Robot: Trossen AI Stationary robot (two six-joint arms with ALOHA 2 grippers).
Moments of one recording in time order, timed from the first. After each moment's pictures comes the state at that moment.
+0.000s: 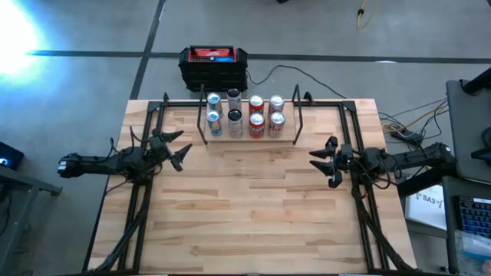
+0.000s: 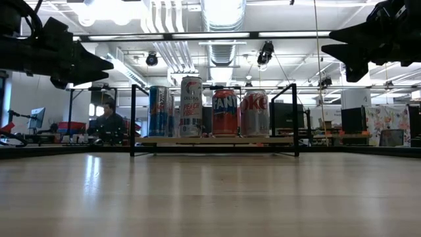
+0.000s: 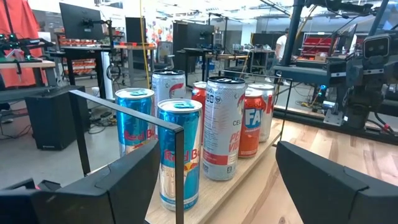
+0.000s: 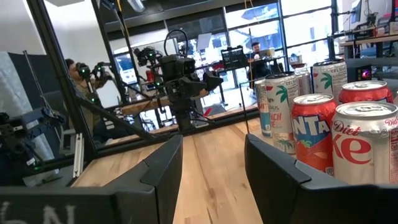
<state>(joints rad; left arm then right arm) -0.04 0.03 0.02 0.07 -0.67 -0.02 0.13 0.25 0.01 0.37 0.24 0.18</state>
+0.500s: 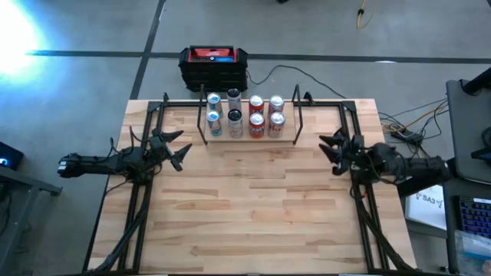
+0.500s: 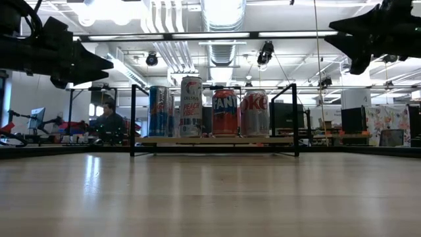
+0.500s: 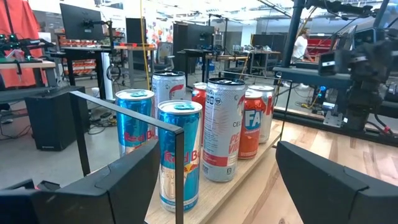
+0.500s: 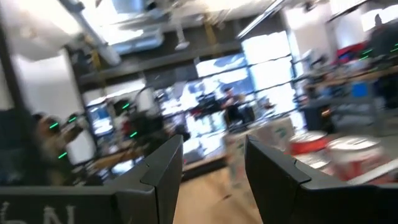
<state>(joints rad) -0.04 0.03 0.02 0.07 -0.67 -0.02 -0.02 0.07 0.01 0.37 0.24 0.18</state>
